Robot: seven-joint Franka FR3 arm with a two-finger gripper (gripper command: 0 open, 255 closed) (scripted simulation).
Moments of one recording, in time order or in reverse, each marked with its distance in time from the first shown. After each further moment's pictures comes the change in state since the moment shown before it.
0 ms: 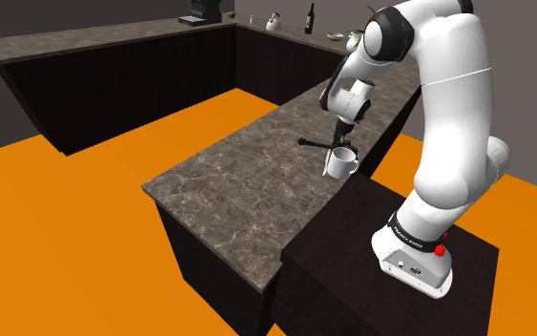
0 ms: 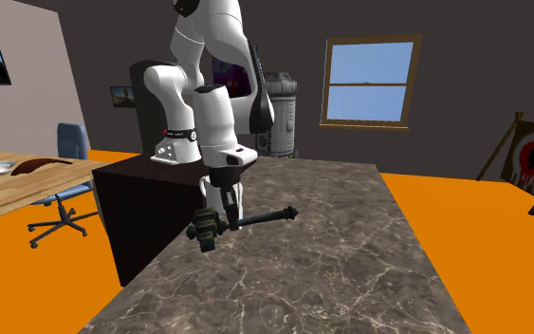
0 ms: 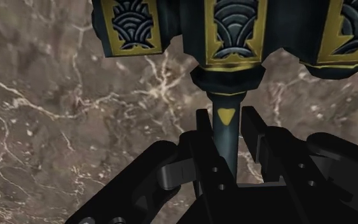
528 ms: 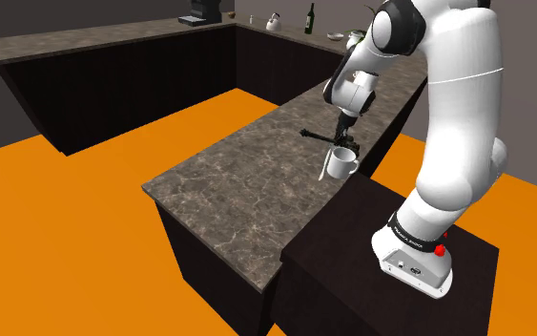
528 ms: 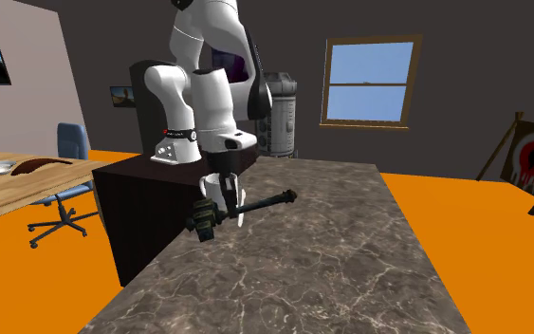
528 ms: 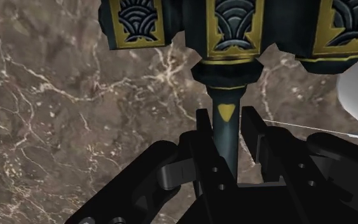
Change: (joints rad) arm 0.057 -0.087 -0.075 -0.039 -0.081 -0.048 0.063
